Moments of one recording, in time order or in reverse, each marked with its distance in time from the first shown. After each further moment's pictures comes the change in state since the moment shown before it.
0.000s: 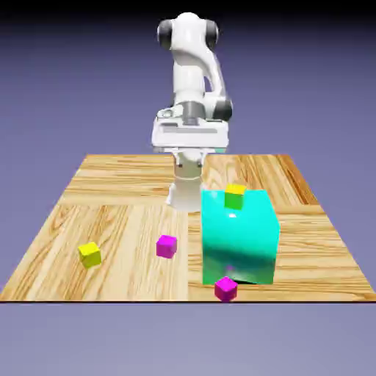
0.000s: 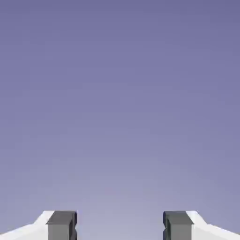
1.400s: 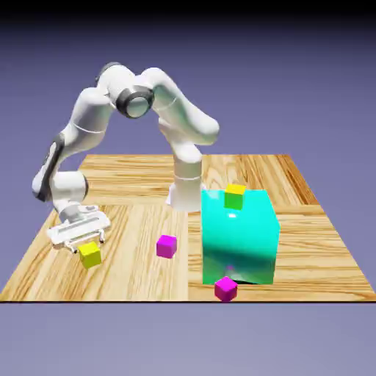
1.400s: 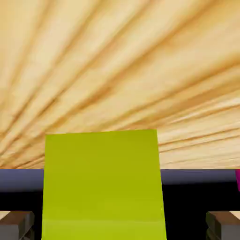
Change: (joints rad) arm -0.539 1.343 -0.558 0.607 1.571 -1.536 0.330
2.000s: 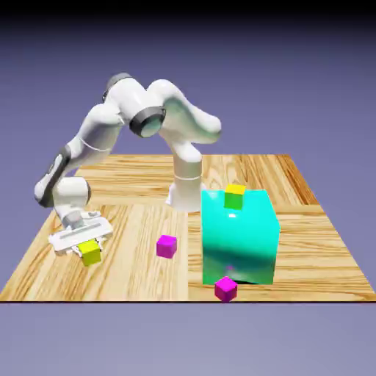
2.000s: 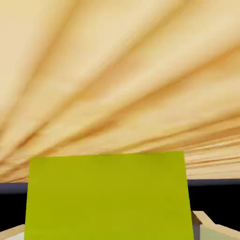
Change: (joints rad) arm 0.043 0.024 -0.035 0.001 0.032 -0.026 0.000
